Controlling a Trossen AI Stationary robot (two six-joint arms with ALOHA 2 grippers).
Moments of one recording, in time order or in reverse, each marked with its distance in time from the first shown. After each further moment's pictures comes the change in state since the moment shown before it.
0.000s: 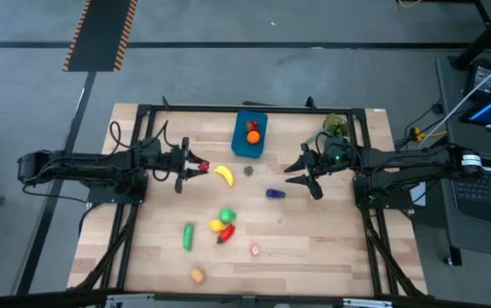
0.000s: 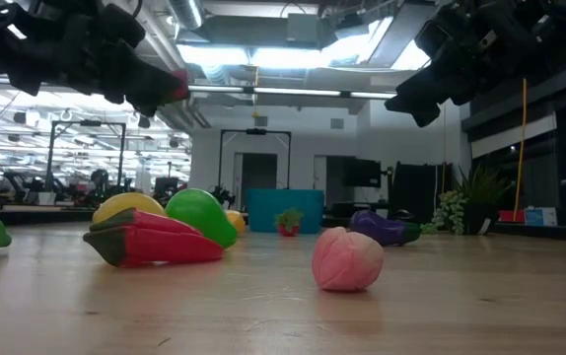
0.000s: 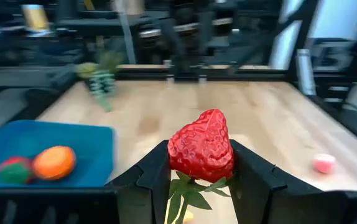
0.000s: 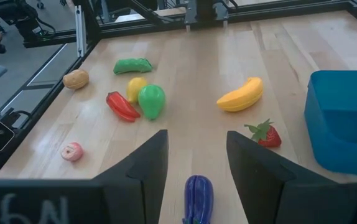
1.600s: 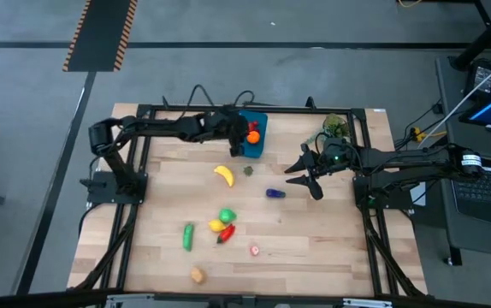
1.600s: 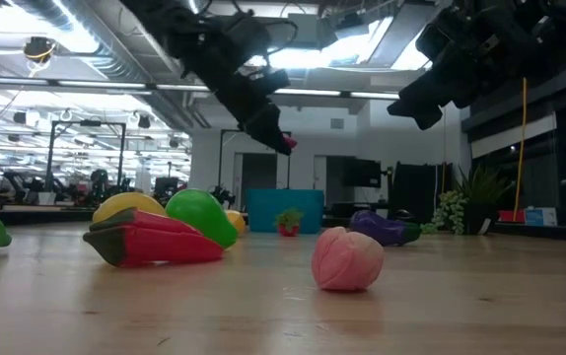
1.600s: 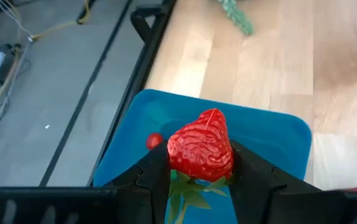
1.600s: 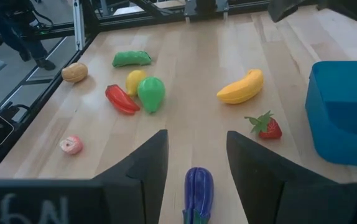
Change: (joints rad) left arm 0.123 0.919 0.917 -0.502 -0.422 0.305; right arm 0.000 0.000 0.000 -0.029 0.000 -0.004
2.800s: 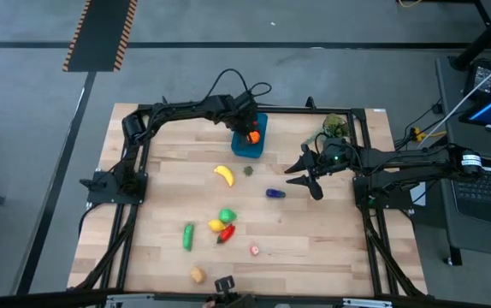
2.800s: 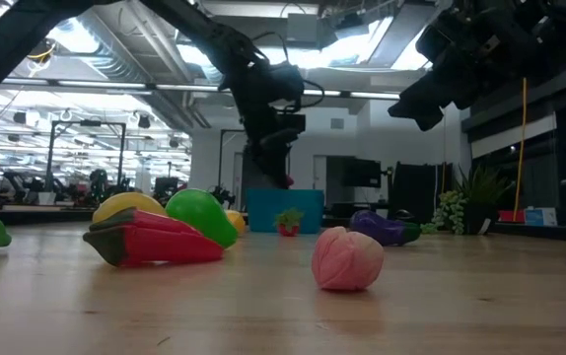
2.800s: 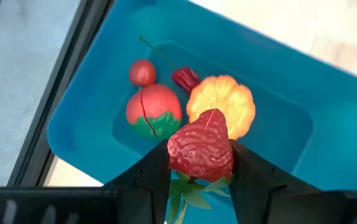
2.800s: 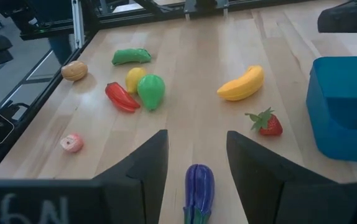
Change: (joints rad) left arm 0.113 0.336 0.476 -0.578 0.127 -0.173; right arm 0.000 0.000 0.000 -0.010 0.000 0.004
